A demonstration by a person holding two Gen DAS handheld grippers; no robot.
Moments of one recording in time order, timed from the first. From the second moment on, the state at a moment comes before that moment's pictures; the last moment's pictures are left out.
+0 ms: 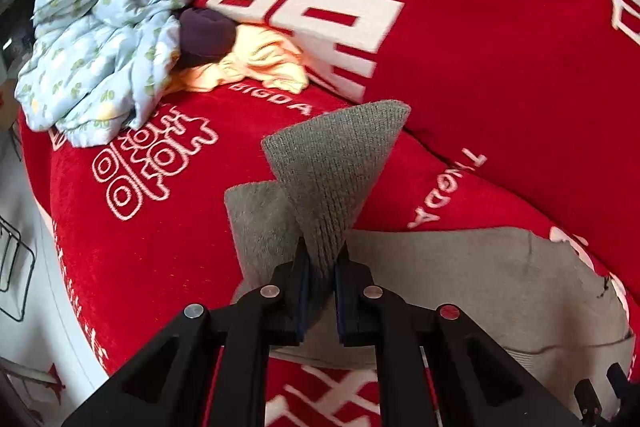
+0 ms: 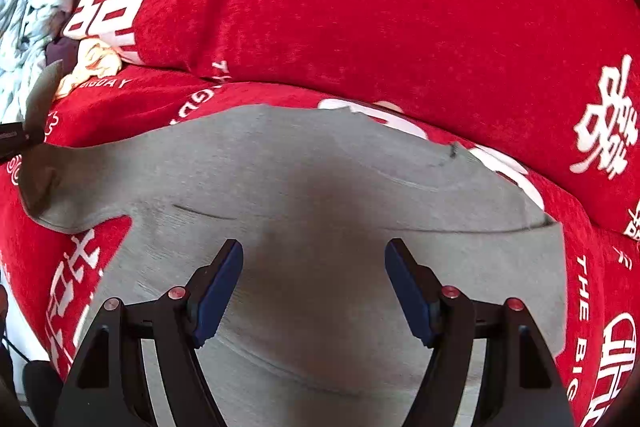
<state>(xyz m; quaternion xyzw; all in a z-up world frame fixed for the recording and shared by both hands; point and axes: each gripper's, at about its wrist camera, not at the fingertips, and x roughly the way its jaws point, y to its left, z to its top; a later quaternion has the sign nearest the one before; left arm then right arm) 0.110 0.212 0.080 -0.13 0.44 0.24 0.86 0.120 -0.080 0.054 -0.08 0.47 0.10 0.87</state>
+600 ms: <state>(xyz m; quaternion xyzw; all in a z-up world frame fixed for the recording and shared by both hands) 0.140 0.035 0.099 -0.02 0.44 0.17 0.88 0.112 -0.194 0.059 -0.04 0.47 0.07 0.88</state>
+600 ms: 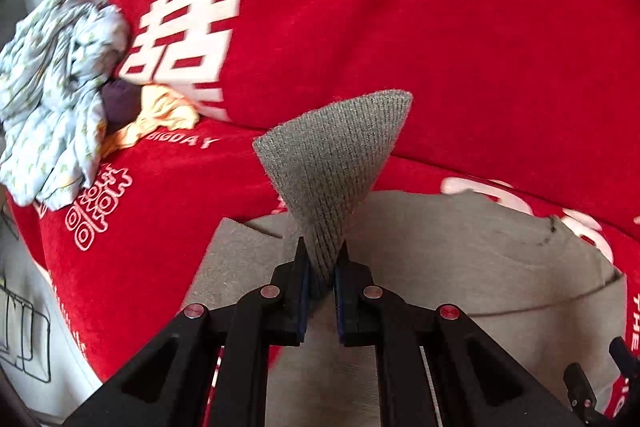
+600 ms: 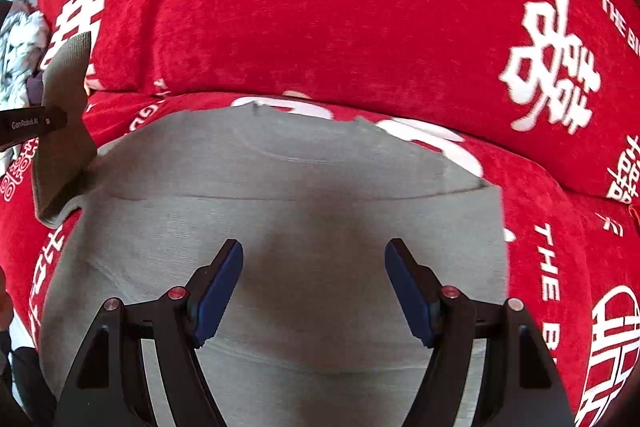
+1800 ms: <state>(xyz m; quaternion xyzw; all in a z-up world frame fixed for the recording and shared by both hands) 0.128 -0.215 0.059 0.10 0.48 0.04 0.87 0.094 -0.340 0.040 0.05 0.46 0.01 0.89</state>
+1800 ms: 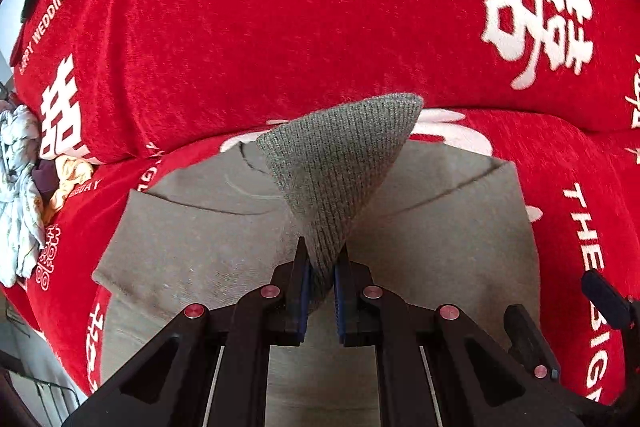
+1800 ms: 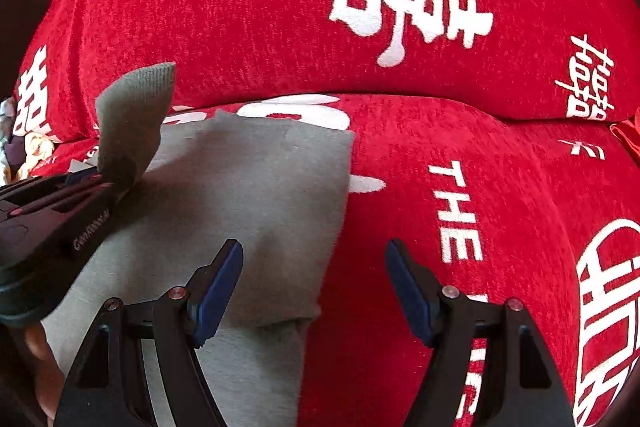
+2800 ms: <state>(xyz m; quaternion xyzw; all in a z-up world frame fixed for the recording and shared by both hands) 0.134 -0.239 0.029 0.05 0.54 -0.07 0.84 0.082 -0.370 0.037 0.08 0.46 -0.01 0.88</state>
